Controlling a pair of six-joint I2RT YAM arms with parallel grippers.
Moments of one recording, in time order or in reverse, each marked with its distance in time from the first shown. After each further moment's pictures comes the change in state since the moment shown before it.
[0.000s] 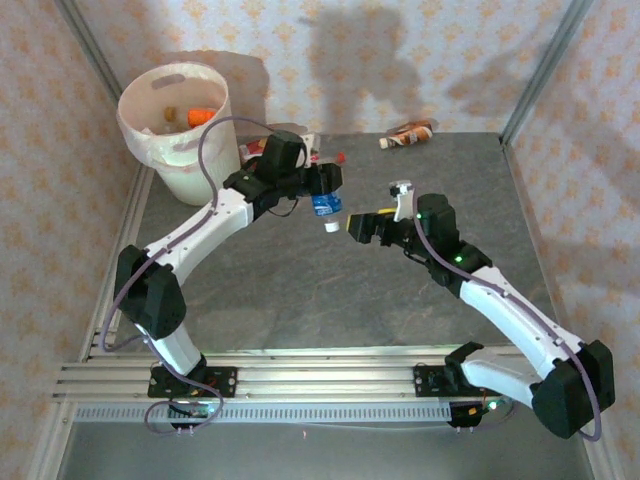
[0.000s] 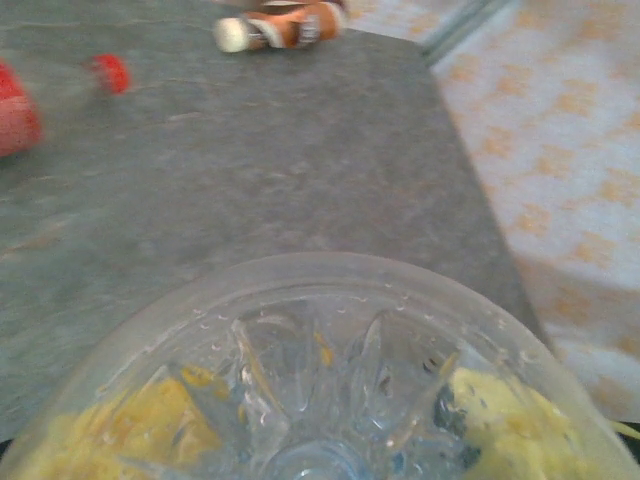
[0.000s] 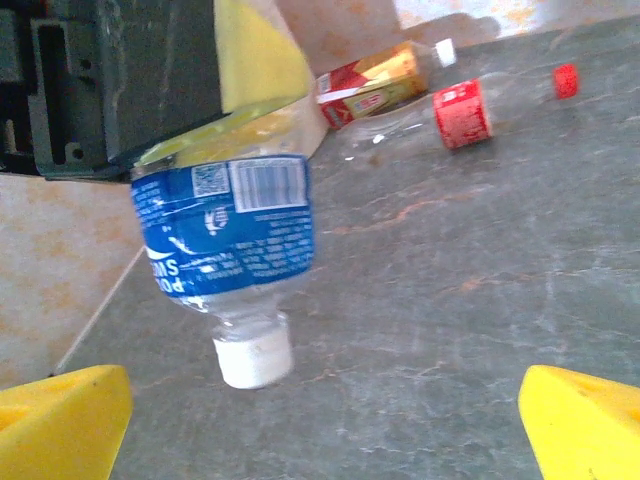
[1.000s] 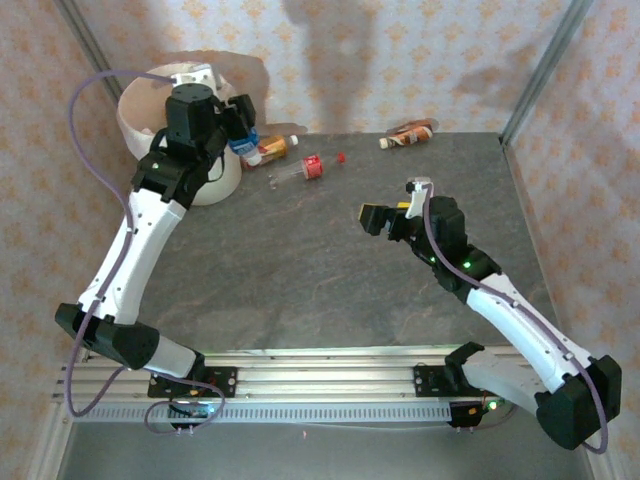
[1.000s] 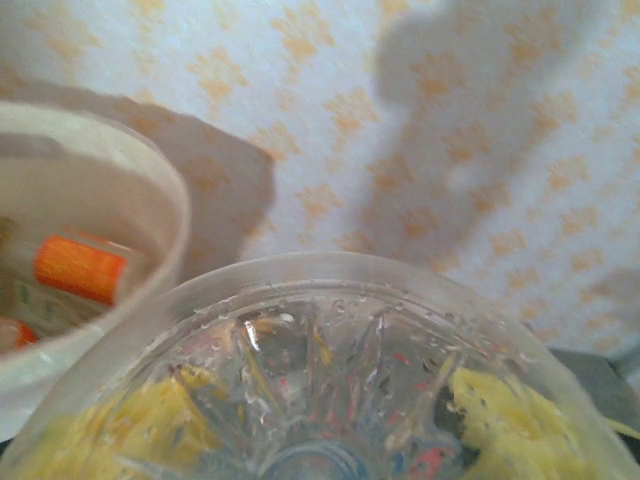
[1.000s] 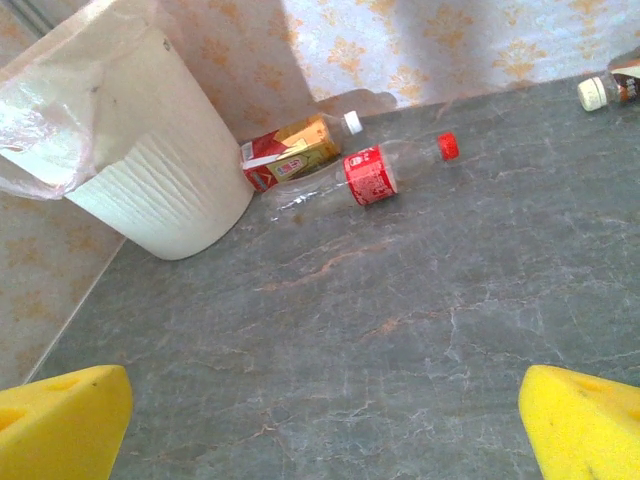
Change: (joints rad) left arm 0.216 -0.229 0.238 -0.123 -0.454 0.190; right arm 0.000 -0.059 0.000 -0.018 0.205 0.021
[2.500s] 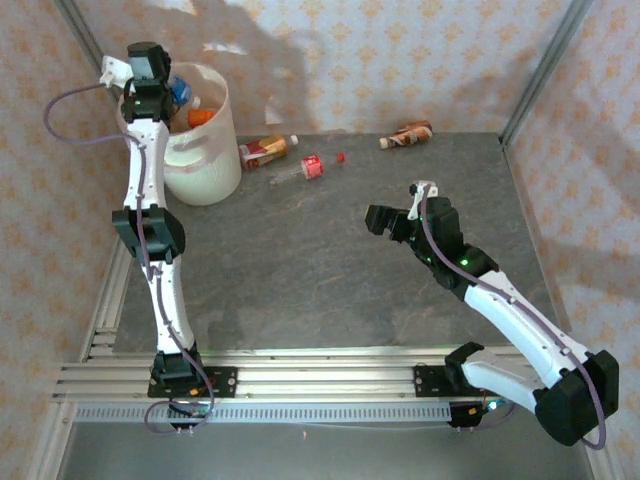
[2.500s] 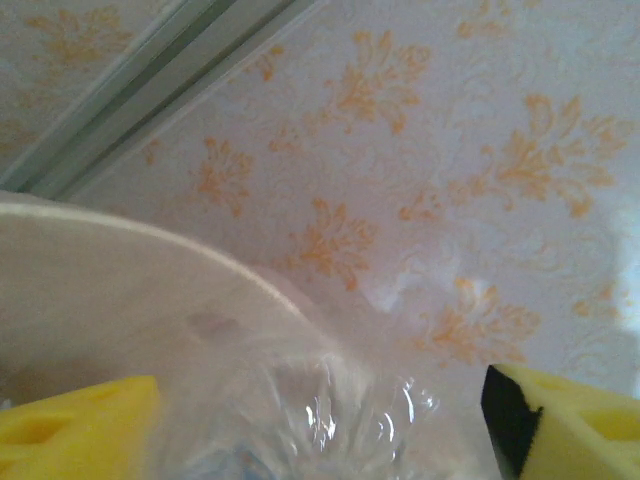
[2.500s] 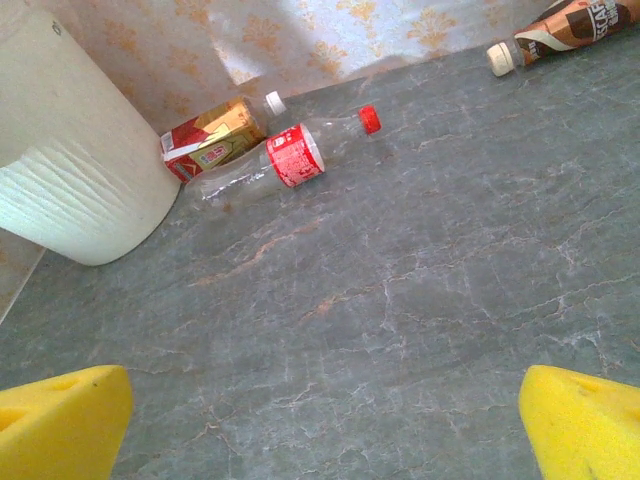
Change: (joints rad) left arm 0.463 0.912 0.912 -0.032 -0.116 -0.747; right arm 0.000 0.020 0.005 -0.083 0.119 0.040
